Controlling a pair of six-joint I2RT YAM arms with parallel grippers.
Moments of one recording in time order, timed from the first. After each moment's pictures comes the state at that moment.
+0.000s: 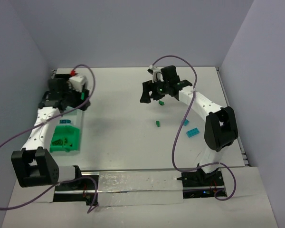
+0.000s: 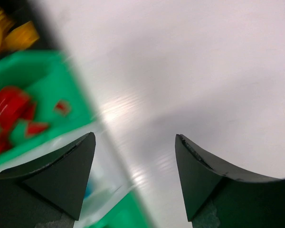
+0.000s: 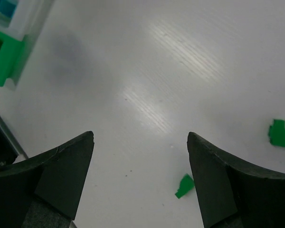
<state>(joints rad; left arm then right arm) 0.08 1.31 1.08 -0.51 0.36 0.33 0.42 1.75 1.42 -0.42 -0.50 0.10</state>
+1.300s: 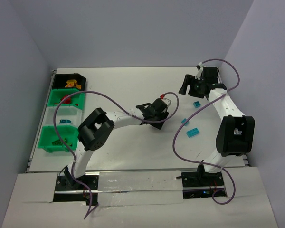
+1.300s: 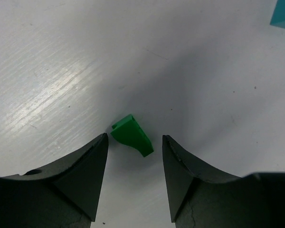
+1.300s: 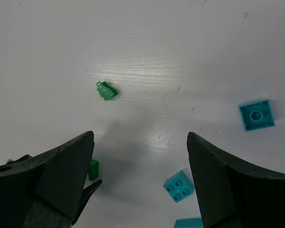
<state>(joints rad) -0.96 2.14 1.54 -0.33 -0.12 -0.31 -0.04 1.62 1.25 -0.43 -0.30 0.21</state>
